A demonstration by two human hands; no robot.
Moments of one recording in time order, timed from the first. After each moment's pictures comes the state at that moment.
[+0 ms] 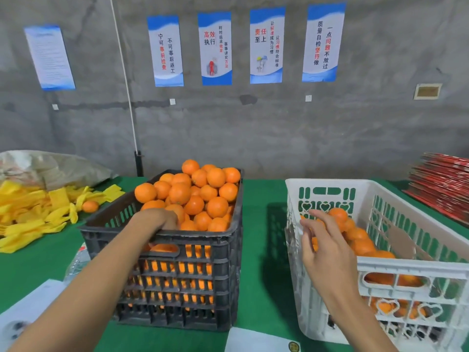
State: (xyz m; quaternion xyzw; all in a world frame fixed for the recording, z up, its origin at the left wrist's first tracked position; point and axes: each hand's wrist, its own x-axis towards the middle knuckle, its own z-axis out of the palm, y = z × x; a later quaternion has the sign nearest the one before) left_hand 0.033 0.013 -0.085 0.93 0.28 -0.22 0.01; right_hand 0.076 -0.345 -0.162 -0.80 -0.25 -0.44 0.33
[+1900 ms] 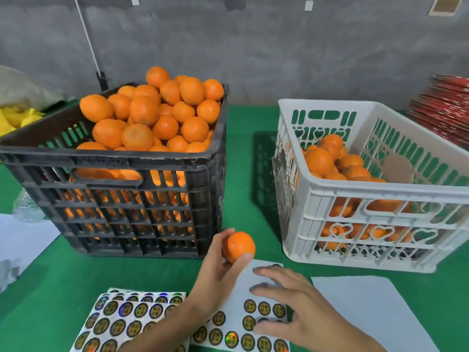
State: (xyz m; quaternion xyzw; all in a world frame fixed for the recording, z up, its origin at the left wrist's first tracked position) left_hand -0.035 -0.176 -0.340 0.74 0.07 0.11 0.65; right_hand 0.018 -0.391 -0.340 -0.84 -0.46 0.08 0.26
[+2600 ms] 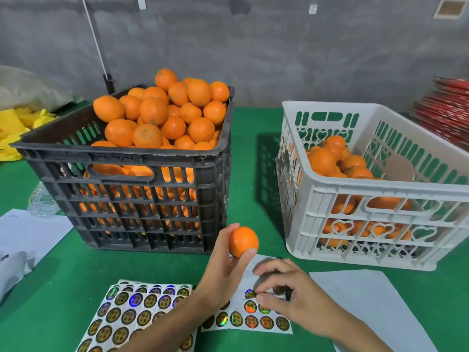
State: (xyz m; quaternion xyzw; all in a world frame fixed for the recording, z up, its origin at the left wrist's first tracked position) left_hand -0.032 -0.176 -0.348 0.77 0.04 0.15 0.61; right_hand 0.016 -0.379 -0.328 -0.80 -0.40 0.16 0.42
